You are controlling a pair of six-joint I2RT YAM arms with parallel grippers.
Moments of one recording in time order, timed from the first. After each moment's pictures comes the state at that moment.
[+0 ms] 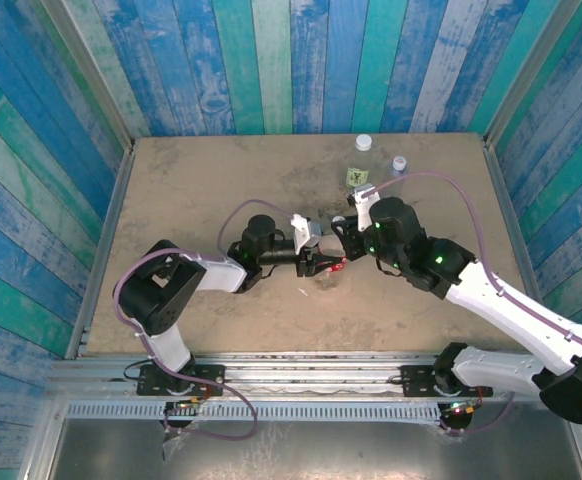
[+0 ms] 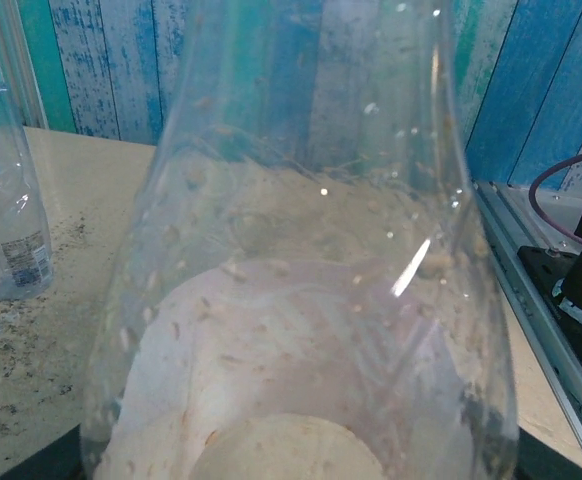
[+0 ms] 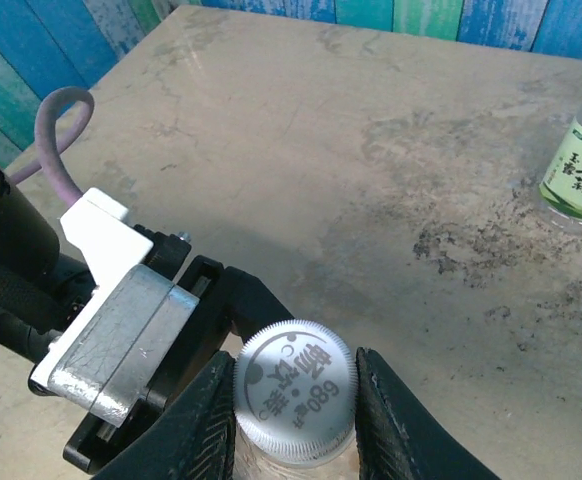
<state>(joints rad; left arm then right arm) -0.66 1.73 0.66 0.92 0.77 0.02 0.80 1.11 1.01 -0.44 0.14 0.30</state>
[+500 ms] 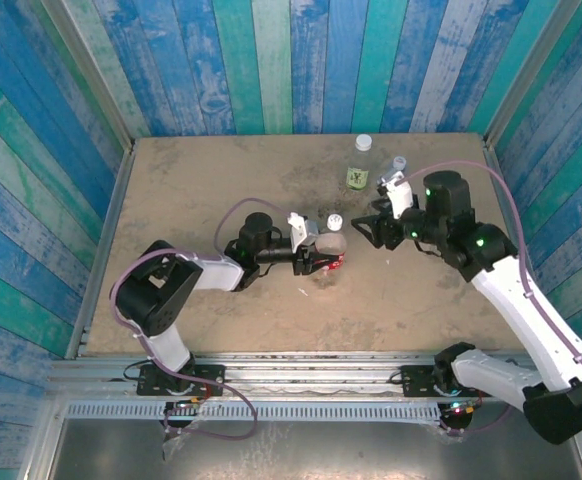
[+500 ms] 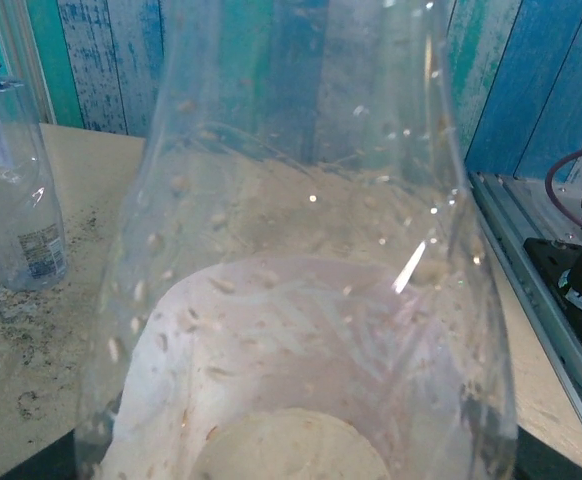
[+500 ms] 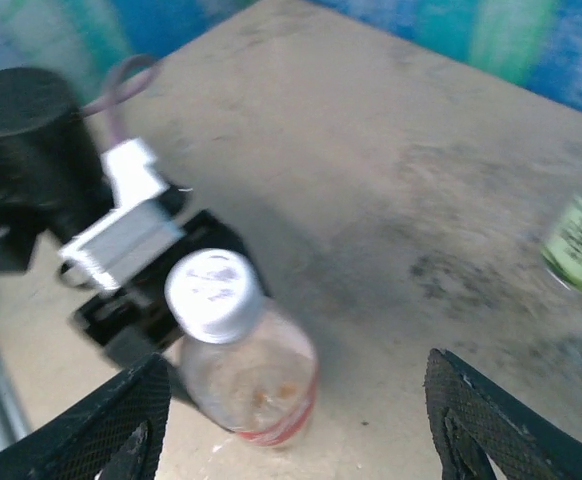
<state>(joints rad) -0.63 1.70 0.66 0.86 0.80 0.07 0.44 1.09 1.14 -0.66 -0.44 -0.15</state>
